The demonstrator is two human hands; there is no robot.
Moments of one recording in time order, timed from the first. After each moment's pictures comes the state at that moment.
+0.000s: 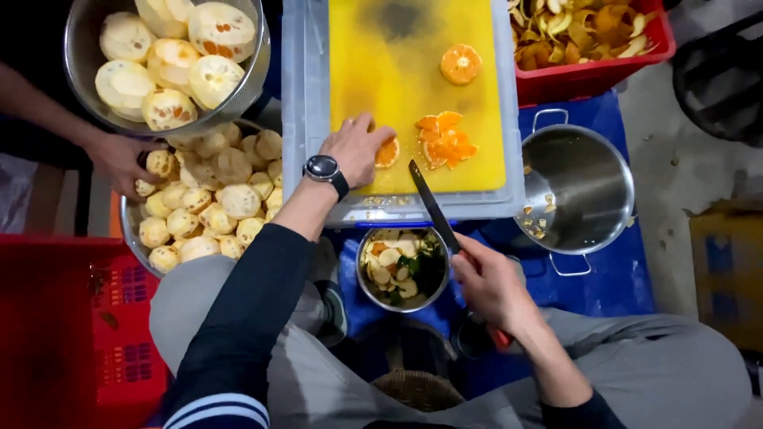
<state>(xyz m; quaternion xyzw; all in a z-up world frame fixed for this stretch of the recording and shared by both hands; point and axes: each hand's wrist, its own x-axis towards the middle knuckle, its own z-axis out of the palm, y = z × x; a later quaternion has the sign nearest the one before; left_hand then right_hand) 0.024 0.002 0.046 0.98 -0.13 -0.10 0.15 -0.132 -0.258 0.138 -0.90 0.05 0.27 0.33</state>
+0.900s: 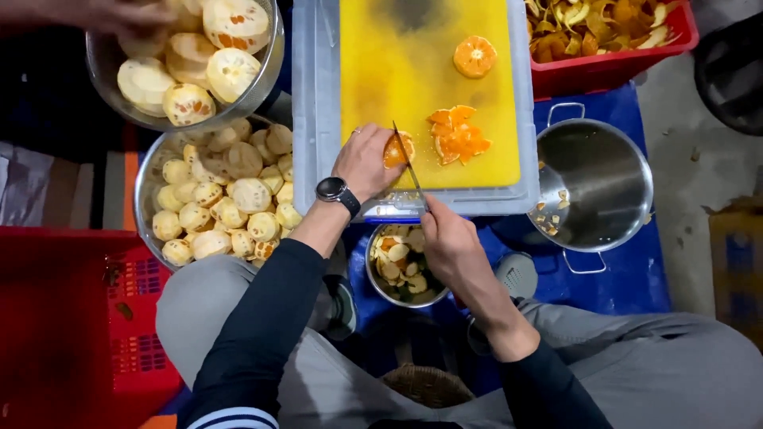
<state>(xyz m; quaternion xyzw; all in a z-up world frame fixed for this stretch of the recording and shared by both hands) 0.002 -0.001 0.003 0.94 -0.12 0.09 0.30 -0.094 -0.187 0.140 -0.89 0.01 0.26 0.37</state>
